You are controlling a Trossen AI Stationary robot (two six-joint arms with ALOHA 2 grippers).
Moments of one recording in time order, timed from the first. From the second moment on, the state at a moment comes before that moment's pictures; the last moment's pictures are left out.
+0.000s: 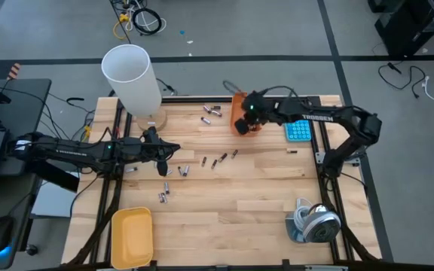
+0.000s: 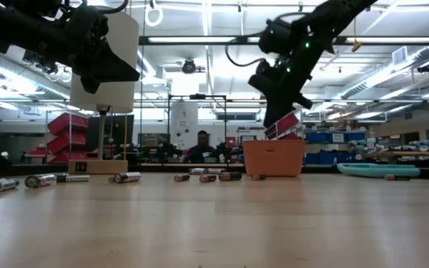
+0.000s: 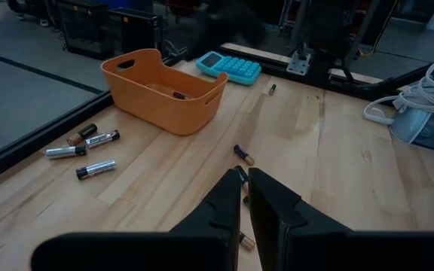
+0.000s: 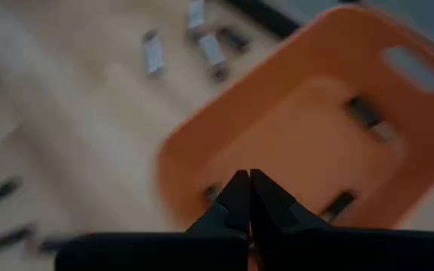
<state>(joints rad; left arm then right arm) -0.02 0.73 0.34 0.12 -0.34 -0.25 -0.42 1.58 1.09 -0.46 0.18 0.37</state>
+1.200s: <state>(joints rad) -0.02 0.73 0.34 0.10 -0.34 -0.25 -0.31 1.58 1.03 -0.79 0.37 0.62</state>
